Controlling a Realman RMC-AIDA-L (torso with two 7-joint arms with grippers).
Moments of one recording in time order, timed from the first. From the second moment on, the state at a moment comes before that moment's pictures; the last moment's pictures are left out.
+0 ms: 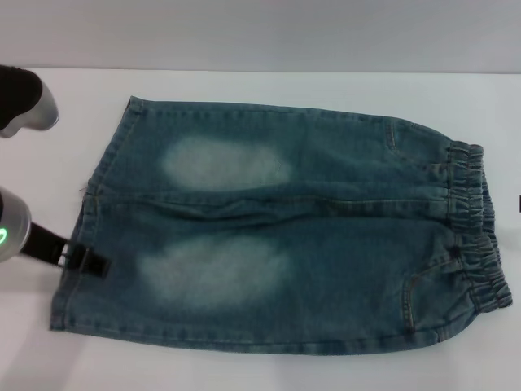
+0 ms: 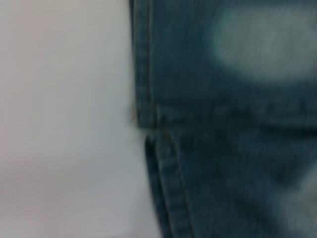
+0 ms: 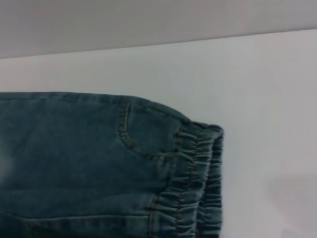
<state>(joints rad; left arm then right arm) -0.29 -2.06 1.62 1.76 -0.28 -1.58 -0.03 0.07 2.08 -1.33 -1.90 0.49 1.43 -0.06</state>
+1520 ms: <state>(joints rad) -0.28 -2.06 1.68 1.65 -0.30 -1.62 -0.10 0.09 2.07 -1.33 -1.89 0.48 1.44 -0.09</state>
